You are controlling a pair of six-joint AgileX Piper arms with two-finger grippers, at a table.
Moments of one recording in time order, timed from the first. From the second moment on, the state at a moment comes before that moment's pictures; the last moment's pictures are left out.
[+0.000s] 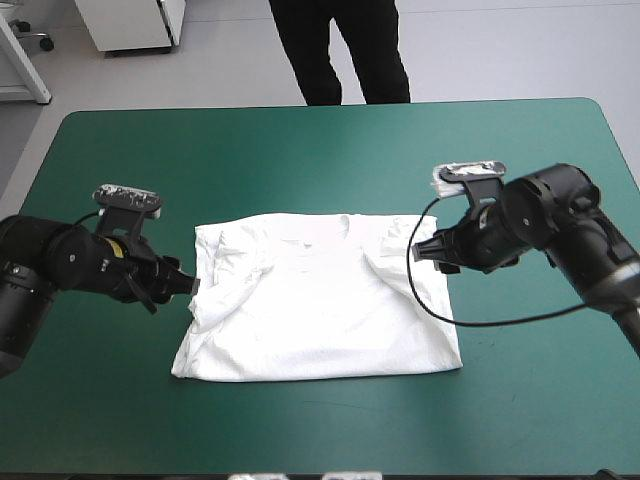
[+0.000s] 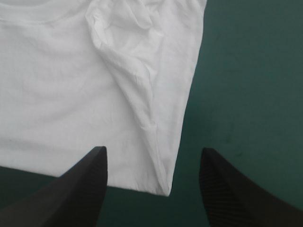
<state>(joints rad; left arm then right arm) -0.26 1.13 -1.20 -0.02 1.25 0.00 0.42 1.34 -1.37 0.04 1.24 0.22</state>
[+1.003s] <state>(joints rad) -0.26 1.24 -0.73 -0.08 0.97 -0.08 0.42 1.17 -1.23 0.01 1.24 0.35</state>
